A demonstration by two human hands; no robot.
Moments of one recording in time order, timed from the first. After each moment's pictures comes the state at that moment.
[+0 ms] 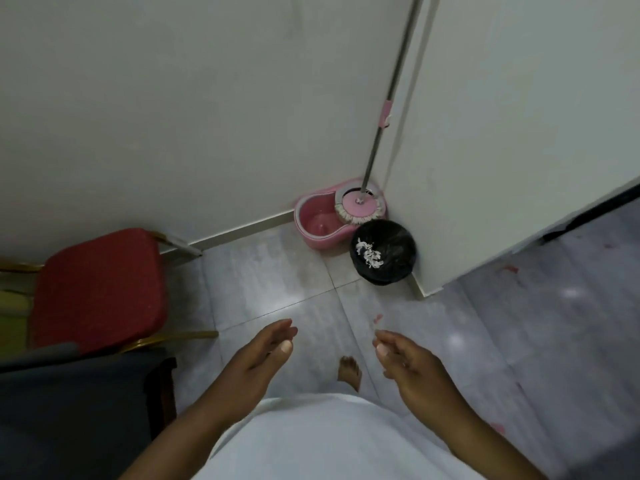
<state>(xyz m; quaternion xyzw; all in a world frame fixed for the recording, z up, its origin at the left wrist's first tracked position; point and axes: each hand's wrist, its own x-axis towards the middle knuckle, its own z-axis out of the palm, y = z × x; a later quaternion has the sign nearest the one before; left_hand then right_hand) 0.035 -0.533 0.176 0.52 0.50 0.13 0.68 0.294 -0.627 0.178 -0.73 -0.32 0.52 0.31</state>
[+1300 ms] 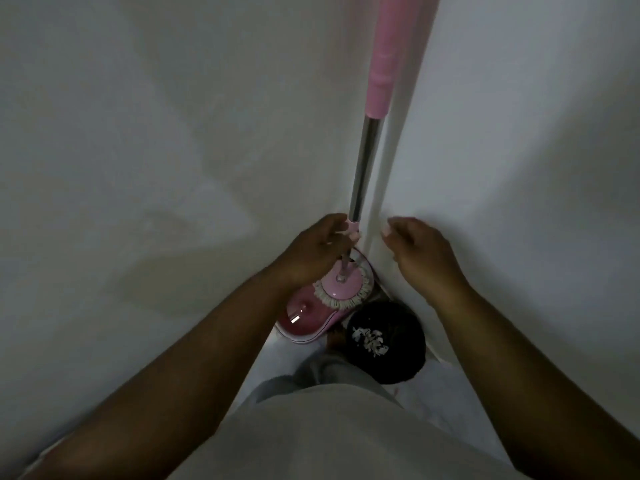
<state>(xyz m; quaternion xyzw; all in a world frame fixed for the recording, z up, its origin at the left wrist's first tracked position) 0.442 0.045 0.165 0.68 0.39 -0.01 0.62 0.584 -0.080 0.172 -0.83 -0.27 0.34 0.35</state>
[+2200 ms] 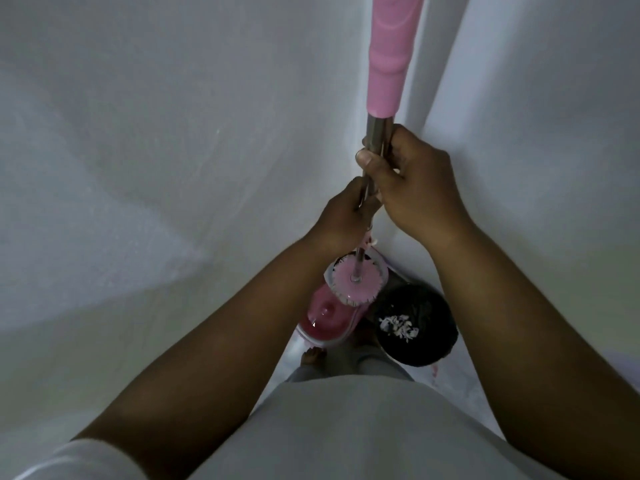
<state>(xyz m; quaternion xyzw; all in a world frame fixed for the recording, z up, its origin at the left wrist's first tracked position) 0.484 0.076 0.186 0.79 0.27 -0.03 0.56 0.564 -0.009 0.241 -0.82 -0.32 0.14 0.45</state>
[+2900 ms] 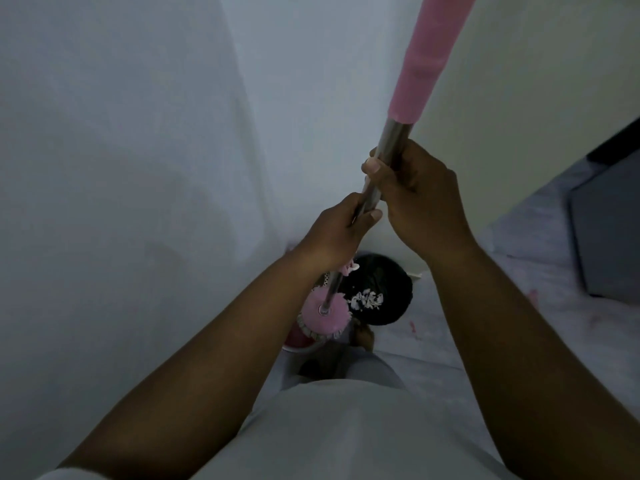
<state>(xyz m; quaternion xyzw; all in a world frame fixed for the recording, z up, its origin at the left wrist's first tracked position) 0.384 -0.016 0.232 0.84 0.01 -0.09 0.54 0.411 -0.141 0.299 -0.86 -0.11 -0.02 0.49</state>
